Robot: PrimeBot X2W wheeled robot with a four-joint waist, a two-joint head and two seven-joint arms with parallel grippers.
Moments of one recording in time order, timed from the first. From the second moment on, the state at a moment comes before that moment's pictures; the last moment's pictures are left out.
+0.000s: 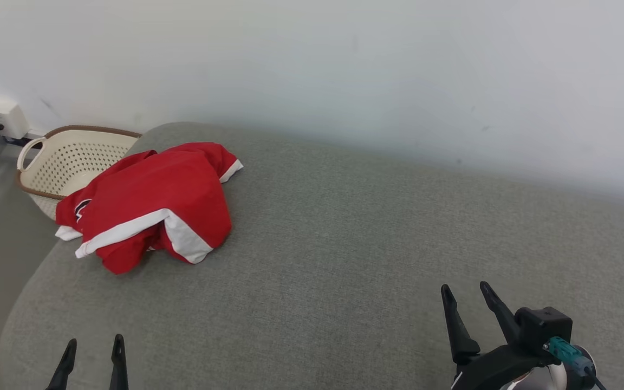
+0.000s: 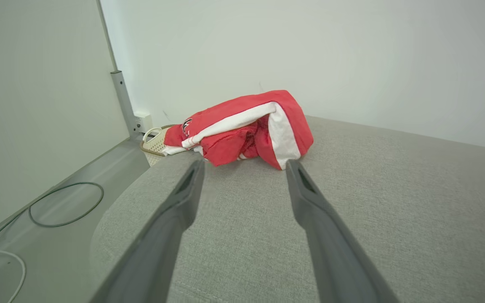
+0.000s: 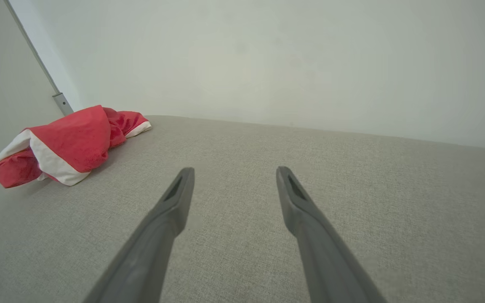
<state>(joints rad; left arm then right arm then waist) 0.08 0.22 -0.05 -0.12 -0.22 0.17 -0.10 -0.07 -0.05 0.19 0.08 0.12 0.13 -0.01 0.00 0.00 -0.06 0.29</state>
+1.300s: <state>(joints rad) -0.07 0.28 -0.04 -0.17 -0.26 0.16 -0.08 -0.09 -0.05 0.24 0.11 0.15 0.13 -0.02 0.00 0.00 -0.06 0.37</state>
